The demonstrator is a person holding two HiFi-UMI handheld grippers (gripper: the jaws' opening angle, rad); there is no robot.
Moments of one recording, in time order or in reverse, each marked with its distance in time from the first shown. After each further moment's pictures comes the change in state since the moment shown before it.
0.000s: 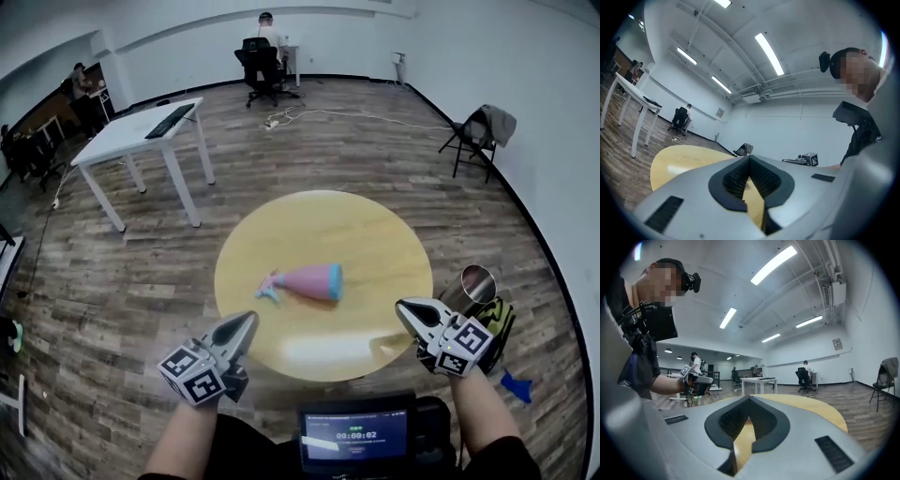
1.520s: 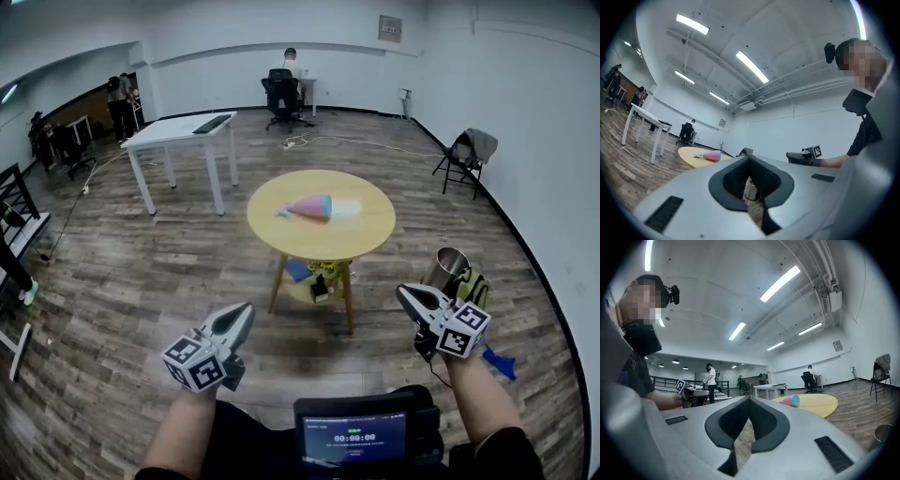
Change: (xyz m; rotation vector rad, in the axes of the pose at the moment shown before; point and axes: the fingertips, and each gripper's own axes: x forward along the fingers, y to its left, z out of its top) left arm -0.338 -0.380 -0.091 0.125 -0.087 0.100; right arm -0.336 0.359 0.045 0.047 -0.095 0.047
